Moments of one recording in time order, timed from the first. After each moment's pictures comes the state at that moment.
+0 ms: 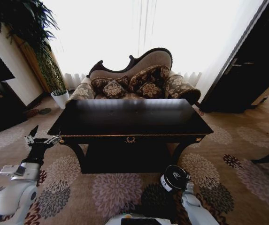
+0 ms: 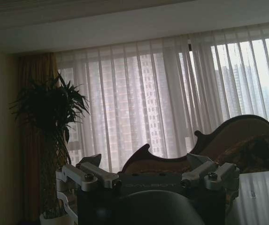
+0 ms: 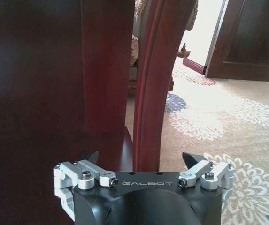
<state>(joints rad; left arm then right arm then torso) 1.64 -1.06 -0.99 -2.18 -0.55 -0.10 -0.02 -1.13 1.24 0.46 0.83 0.38 0.41 0.06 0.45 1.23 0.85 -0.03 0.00</state>
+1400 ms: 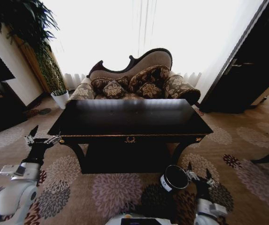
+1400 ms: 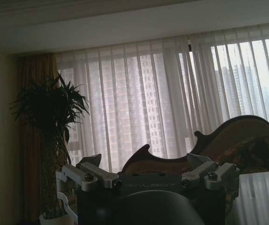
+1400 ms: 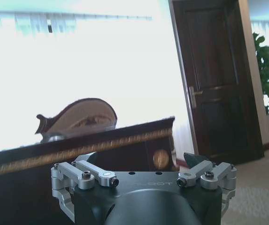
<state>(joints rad) 1.64 -1.06 -0.99 -2.18 -0.55 -0.10 -0.02 -1.76 1.43 0.81 1.95 0.49 0.44 0.05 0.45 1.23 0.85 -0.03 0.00</state>
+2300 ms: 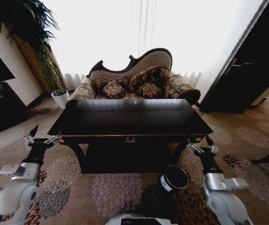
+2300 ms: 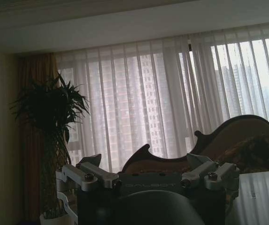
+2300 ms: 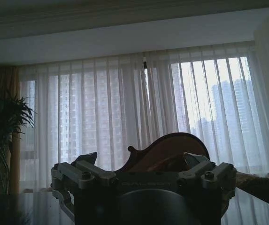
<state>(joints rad) 1.64 -1.06 -0.99 -2.18 -0.55 -0.10 -0.02 -1.64 1.08 0.77 2.18 0.62 0.26 -0.04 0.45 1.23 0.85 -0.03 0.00</state>
